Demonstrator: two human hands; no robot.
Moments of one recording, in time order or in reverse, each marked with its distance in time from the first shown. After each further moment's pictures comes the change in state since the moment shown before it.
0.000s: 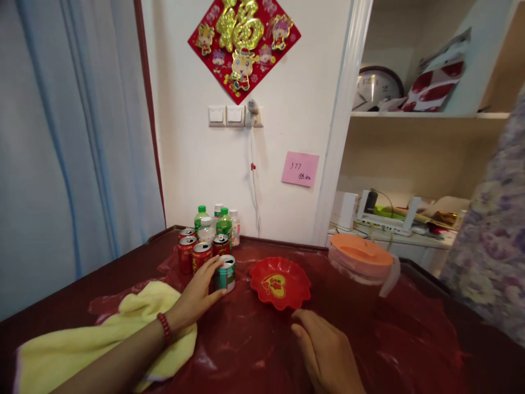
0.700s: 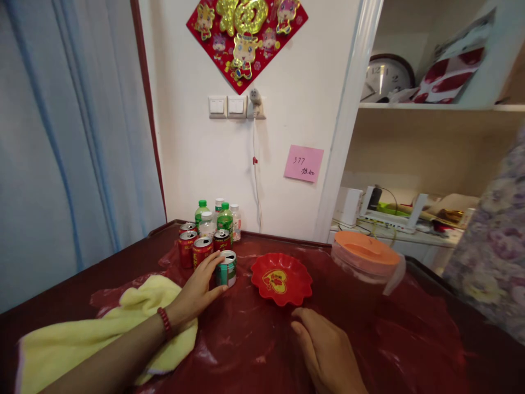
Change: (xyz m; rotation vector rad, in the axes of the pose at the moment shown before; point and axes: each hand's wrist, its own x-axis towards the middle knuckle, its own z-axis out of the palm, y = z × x) left_hand -0.001 0.008 -0.005 -0.011 -0.018 -0.019; right_hand 0.002 0.006 -0.004 -0.049 -0.088 -0.060
